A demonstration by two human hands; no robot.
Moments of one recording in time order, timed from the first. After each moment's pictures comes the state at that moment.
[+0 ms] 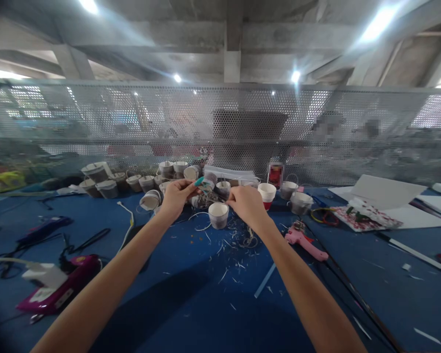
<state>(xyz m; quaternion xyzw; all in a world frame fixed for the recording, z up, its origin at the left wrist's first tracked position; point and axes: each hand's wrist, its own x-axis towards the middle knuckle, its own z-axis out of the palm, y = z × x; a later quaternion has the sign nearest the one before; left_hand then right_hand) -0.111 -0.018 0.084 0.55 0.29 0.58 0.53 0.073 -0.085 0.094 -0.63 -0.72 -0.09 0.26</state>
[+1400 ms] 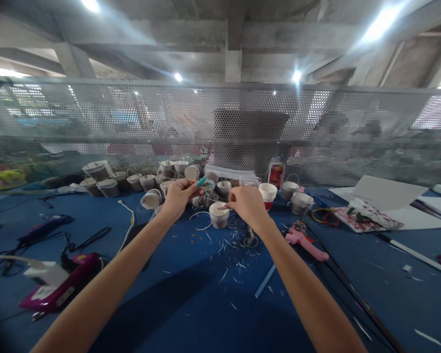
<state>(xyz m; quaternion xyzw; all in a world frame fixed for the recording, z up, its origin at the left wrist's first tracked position) -0.109 -0.020 0.085 0.56 0.28 0.57 0.54 0.073 -0.085 0.094 -0.62 -0.74 -0.08 0.26</state>
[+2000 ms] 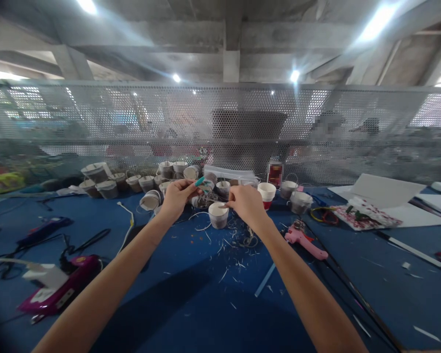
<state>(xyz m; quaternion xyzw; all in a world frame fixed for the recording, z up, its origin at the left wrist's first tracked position) -0.109 -0.021 0.084 0.56 0.28 0.57 0.53 0.073 -0.086 0.094 -0.65 -0.71 -0.08 0.25</state>
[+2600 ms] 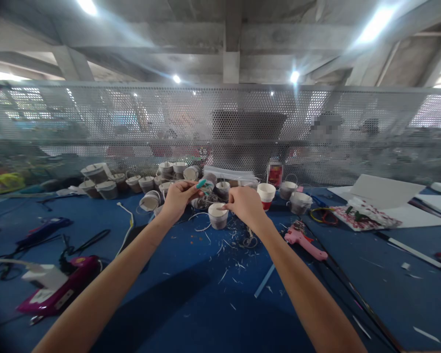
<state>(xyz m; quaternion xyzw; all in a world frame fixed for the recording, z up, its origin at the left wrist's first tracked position) -0.107 -0.020 0.082 0.56 0.27 0.57 0.55 0.073 -0.083 0.093 -0.64 -0.72 -0.08 0.25</state>
